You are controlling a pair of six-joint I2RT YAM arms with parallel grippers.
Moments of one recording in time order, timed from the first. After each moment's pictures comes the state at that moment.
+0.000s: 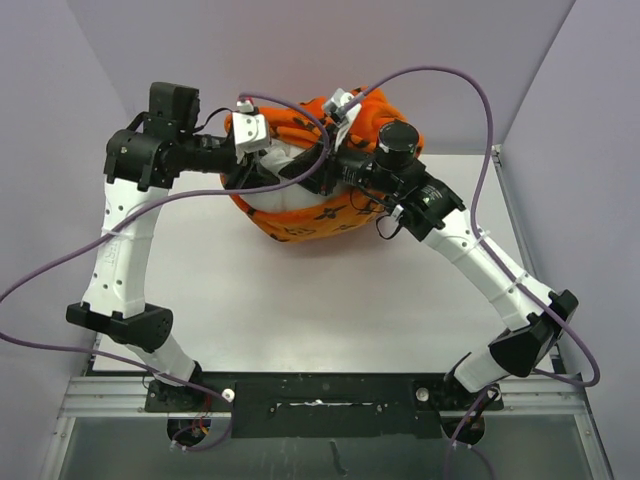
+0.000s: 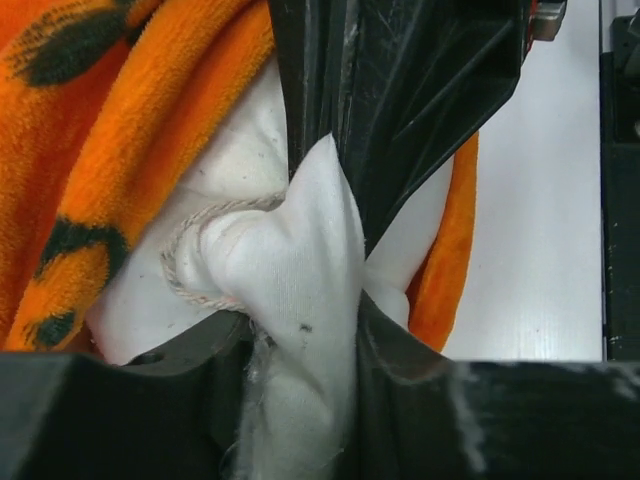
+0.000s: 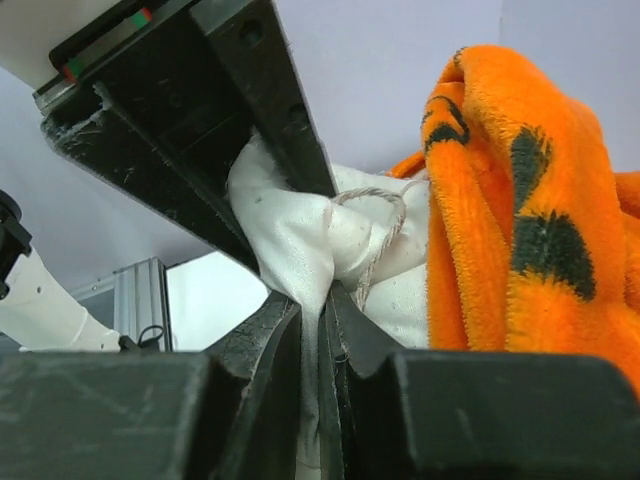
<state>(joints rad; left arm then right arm) -0.31 1.65 2.28 -1.29 0.91 0.80 0.73 1.52 1.69 -0.13 -0.51 0.19</state>
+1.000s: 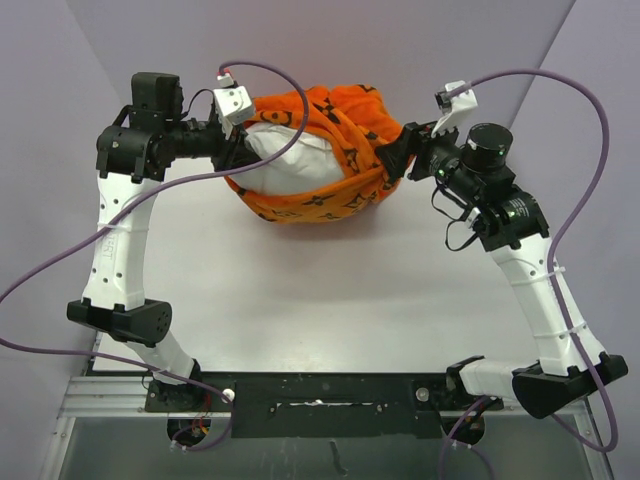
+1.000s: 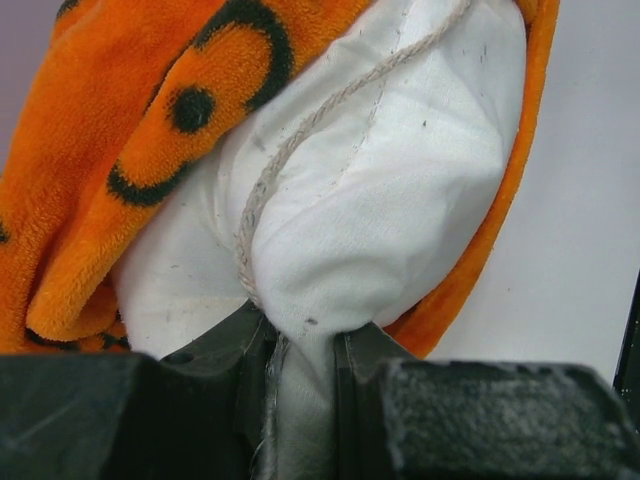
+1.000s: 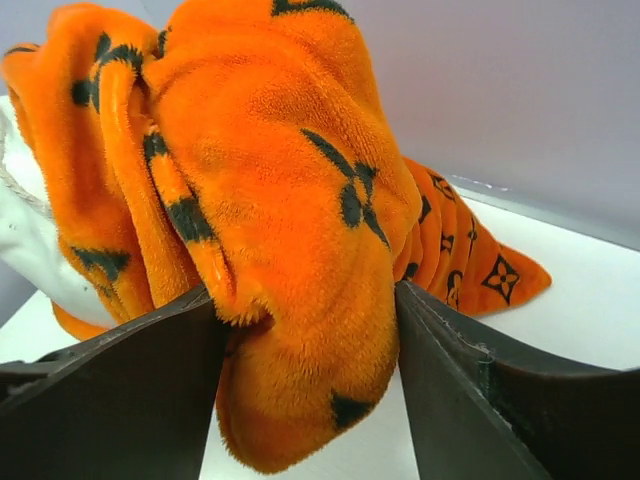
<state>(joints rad) -0.21 1.68 2.27 -1.16 0.82 0.58 0.38 1.26 1.62 -0.46 -0.18 0.17</state>
